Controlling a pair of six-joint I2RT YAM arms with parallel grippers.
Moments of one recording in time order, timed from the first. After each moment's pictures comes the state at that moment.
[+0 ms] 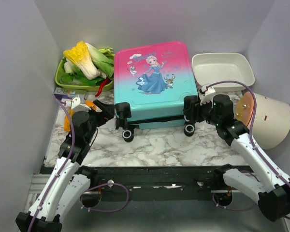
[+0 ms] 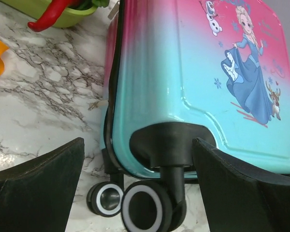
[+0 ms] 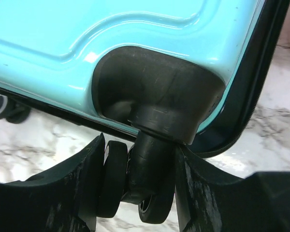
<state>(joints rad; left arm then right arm) -0.32 0.63 0.63 -0.23 -0.14 -0.75 0.31 0.98 0.80 -0.30 -0.21 0.02</state>
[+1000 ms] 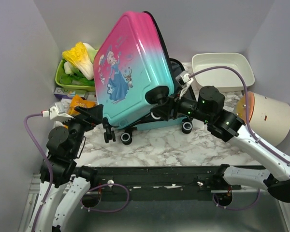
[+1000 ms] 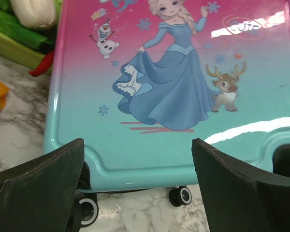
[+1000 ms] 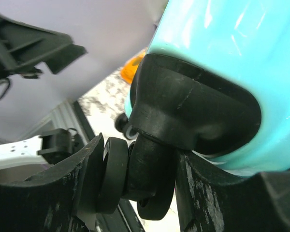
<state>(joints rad) -0.32 0.39 0.80 -0.41 -0.16 -0.73 0.83 1.08 1.17 -0.24 -0.20 0.27</state>
